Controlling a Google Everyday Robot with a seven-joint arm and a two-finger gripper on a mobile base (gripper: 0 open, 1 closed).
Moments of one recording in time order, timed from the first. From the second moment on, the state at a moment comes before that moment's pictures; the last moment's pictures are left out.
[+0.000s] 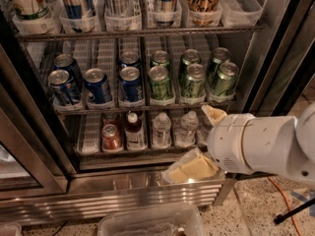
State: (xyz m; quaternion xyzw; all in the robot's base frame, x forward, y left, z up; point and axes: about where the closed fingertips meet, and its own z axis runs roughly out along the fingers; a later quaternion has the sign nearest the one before) arm 0.409 -0.069 0.860 -0.47 0.77 0.13 0.41
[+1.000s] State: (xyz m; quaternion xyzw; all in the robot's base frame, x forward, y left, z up) arm 0.459 -0.017 0.882 -0.45 0.68 0.17 0.56
